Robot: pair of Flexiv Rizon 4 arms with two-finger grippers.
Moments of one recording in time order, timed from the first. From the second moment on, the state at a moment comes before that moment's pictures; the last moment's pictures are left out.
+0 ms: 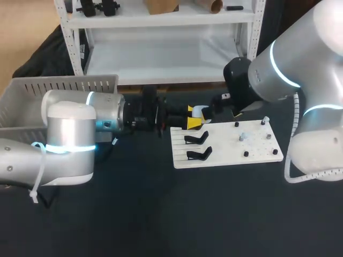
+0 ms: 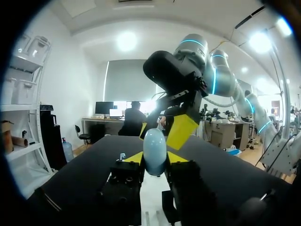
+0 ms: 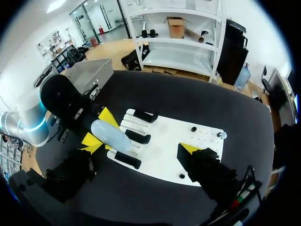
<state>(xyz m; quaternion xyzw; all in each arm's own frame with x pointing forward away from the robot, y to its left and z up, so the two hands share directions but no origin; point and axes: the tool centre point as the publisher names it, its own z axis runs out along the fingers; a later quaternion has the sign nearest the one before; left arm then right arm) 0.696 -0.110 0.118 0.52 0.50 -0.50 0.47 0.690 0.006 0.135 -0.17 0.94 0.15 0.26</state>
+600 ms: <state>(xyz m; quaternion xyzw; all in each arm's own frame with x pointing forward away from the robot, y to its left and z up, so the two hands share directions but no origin) 0.693 -0.111 0.117 0.53 0.50 -0.51 0.47 0.704 -0.004 0.161 -0.19 0.93 0.15 0.29</state>
